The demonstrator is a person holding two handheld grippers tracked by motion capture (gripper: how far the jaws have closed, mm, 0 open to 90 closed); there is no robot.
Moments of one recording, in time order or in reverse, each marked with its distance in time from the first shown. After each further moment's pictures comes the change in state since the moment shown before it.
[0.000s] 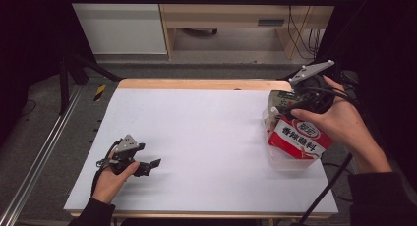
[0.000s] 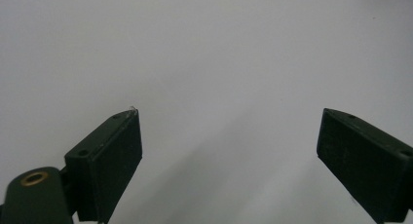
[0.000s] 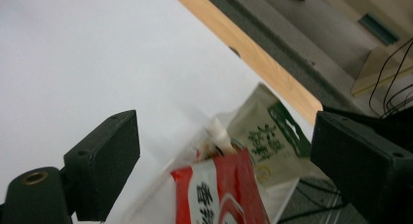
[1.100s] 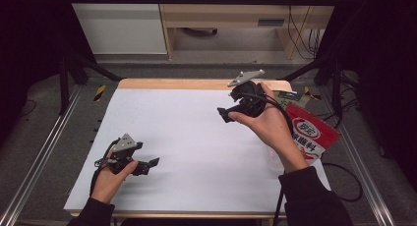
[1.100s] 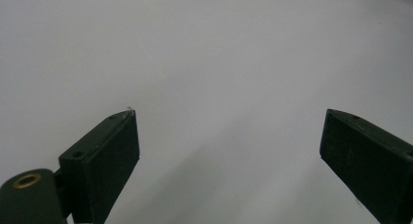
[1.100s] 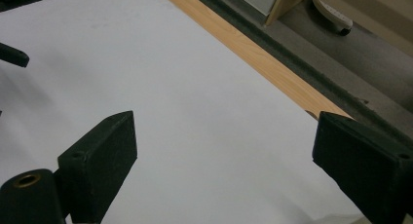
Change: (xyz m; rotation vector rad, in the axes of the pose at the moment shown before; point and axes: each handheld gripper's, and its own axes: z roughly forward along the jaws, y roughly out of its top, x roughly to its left) left arm 0.004 0.000 -0.003 -0.014 0.015 -0.011; right arm 0.093 0.060 0.078 -0.138 0.116 0.047
